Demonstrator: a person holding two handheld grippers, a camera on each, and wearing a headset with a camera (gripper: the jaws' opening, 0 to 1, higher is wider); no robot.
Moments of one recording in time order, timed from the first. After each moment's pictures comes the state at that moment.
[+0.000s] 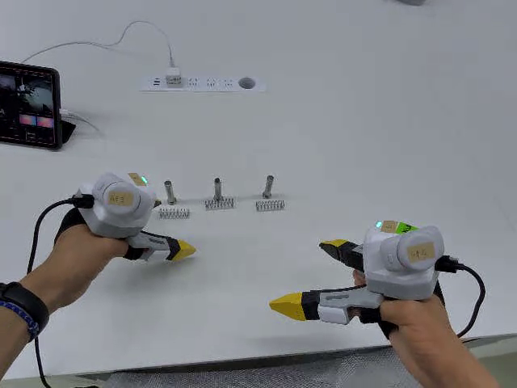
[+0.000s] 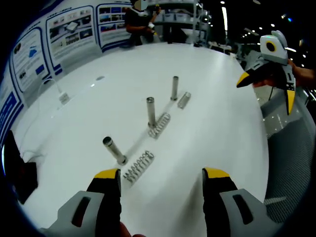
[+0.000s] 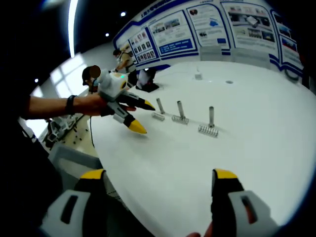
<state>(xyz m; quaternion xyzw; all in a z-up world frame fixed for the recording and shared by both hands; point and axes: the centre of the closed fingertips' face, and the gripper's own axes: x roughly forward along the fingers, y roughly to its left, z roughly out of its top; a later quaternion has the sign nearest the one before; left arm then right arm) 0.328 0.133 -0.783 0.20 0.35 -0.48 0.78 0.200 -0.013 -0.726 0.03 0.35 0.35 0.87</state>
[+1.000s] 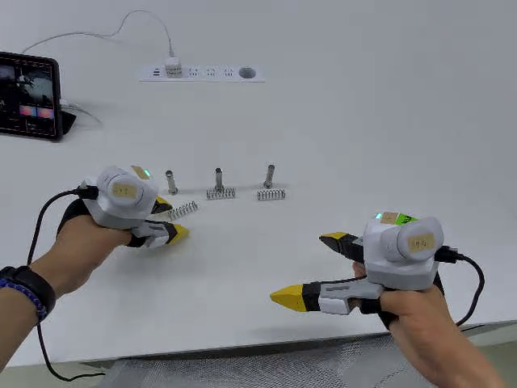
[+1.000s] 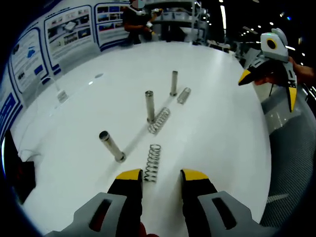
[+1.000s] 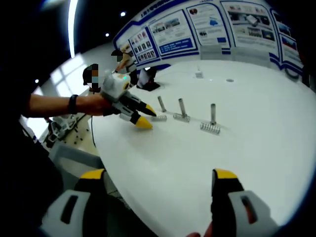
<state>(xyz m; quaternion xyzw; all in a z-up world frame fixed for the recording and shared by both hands) 0.326 0.133 -0.791 0.21 0.35 -0.48 0.77 0.193 -0.011 -0.729 0.04 0.35 0.35 0.87</state>
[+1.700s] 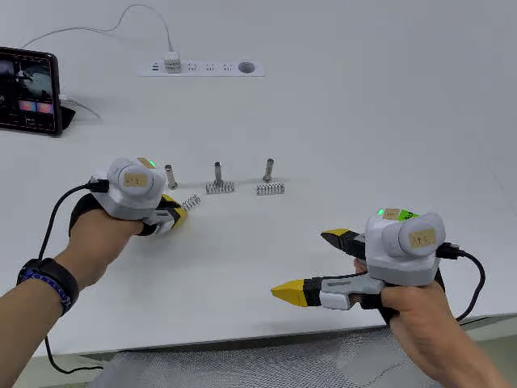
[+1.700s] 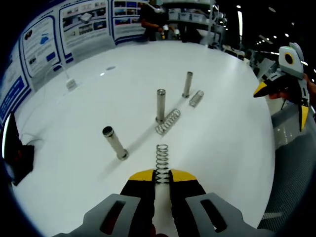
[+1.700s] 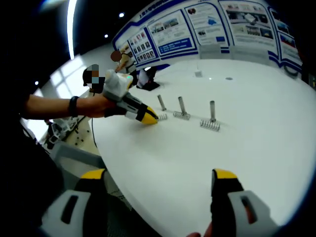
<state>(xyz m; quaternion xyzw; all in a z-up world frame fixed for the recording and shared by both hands) 0.330 0.132 -0.795 0.17 0.38 -0.43 0.80 0.188 -0.012 -0.732 0.04 0.36 0.35 0.87</state>
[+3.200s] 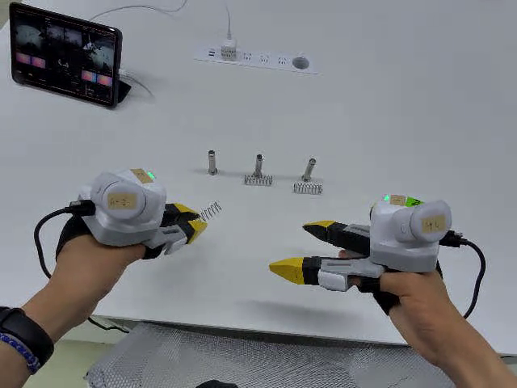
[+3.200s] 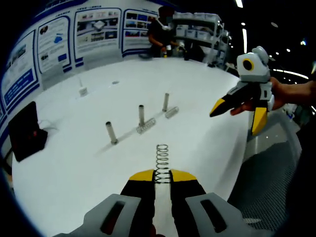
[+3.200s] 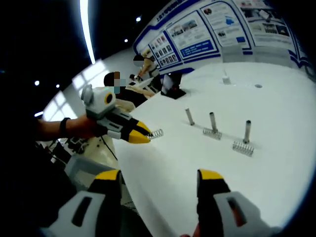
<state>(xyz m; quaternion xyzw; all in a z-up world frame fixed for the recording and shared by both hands) 0.256 0.150 -0.730 0.11 0.34 -0.43 0.83 0.210 0.045 -0.707 0.08 0.33 0.45 0.83</state>
